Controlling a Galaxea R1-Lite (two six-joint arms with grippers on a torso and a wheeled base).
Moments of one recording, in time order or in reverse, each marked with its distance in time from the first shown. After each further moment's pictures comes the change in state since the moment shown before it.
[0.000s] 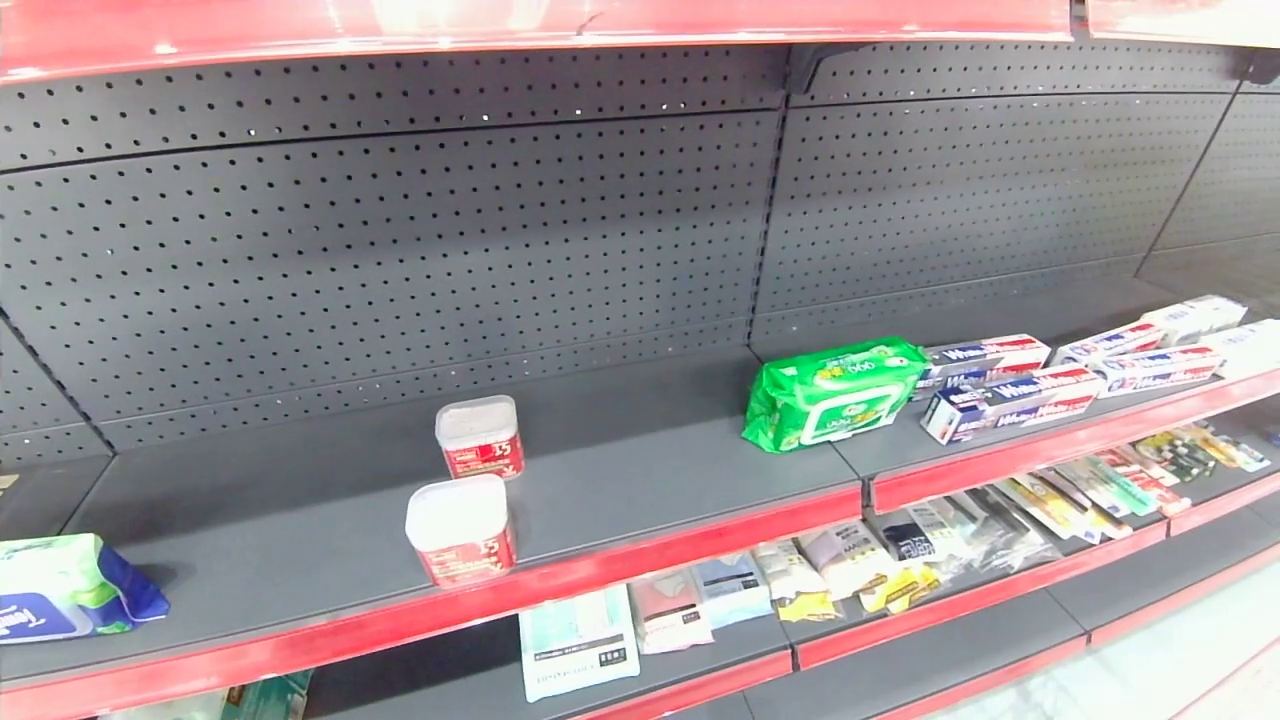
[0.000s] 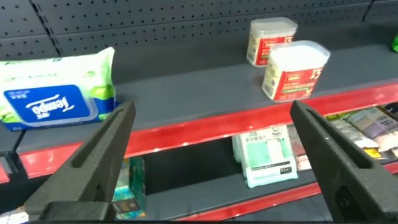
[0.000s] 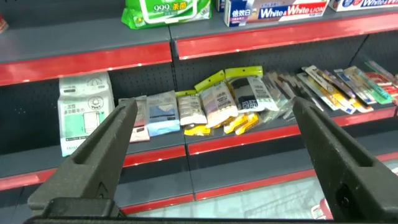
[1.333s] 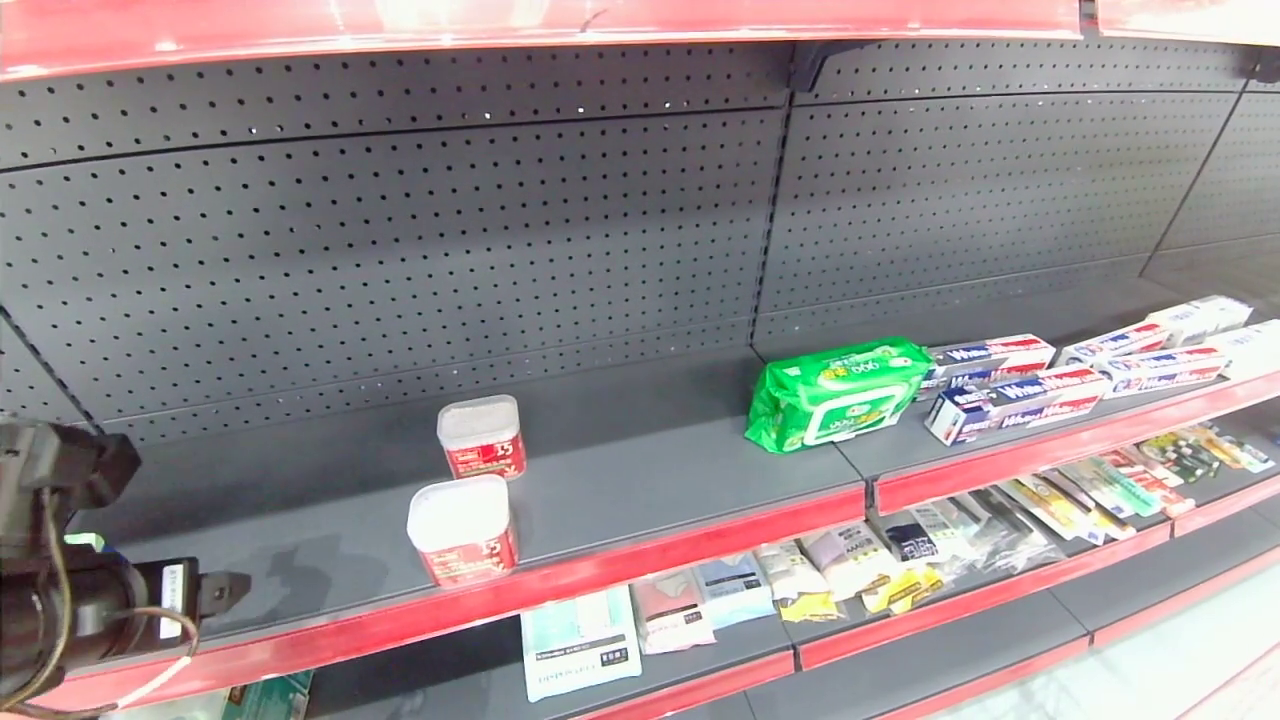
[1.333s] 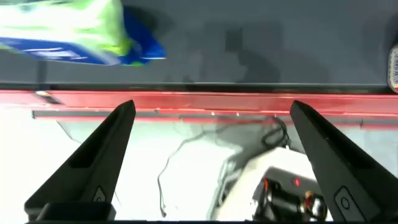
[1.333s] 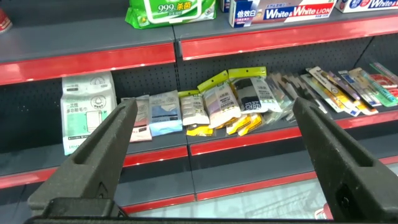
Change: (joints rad) left arm -0.046 1.315 -0.555 0.120 0.262 -0.200; right arm 0.000 0.000 0.000 0.001 0.000 0.000
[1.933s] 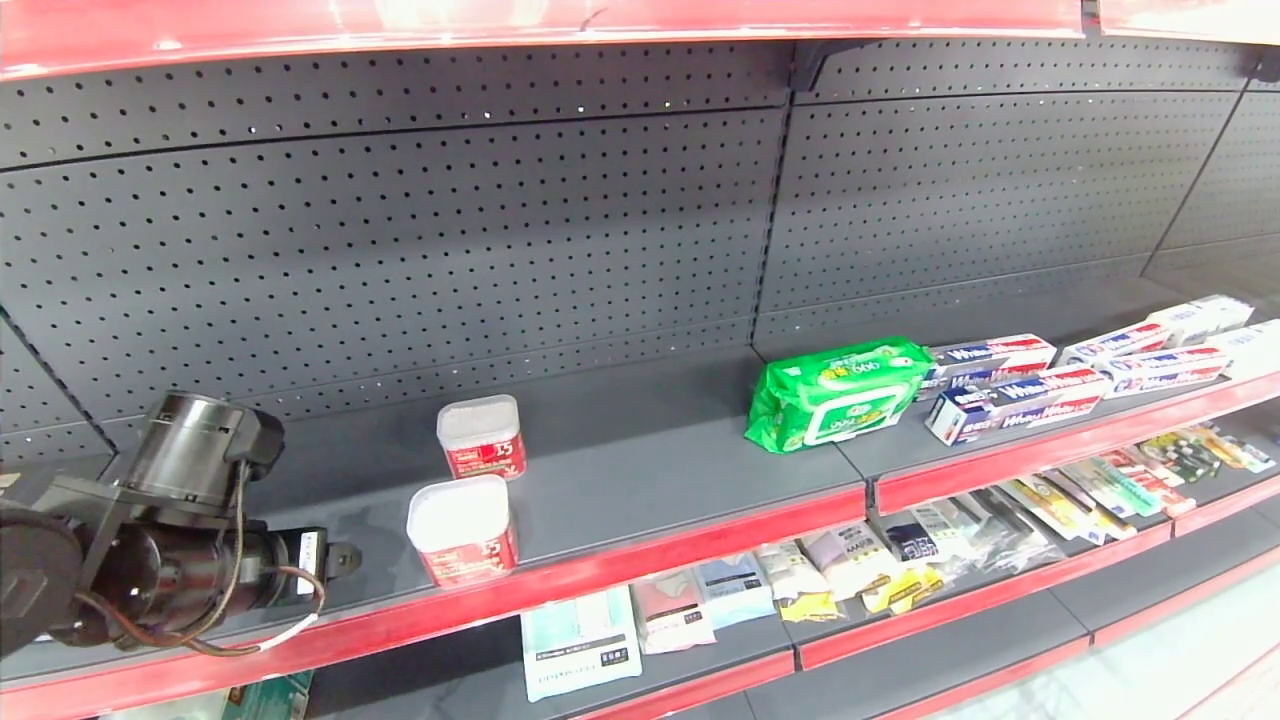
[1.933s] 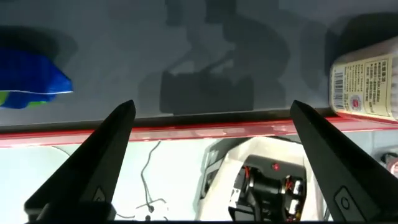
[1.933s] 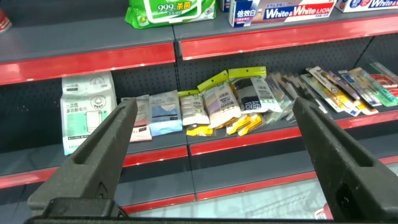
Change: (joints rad) left arm -0.157 0.257 -0.053 -0.126 -0.006 -0.102; right arm 0.000 0.000 0.000 0.000 0.000 0.000
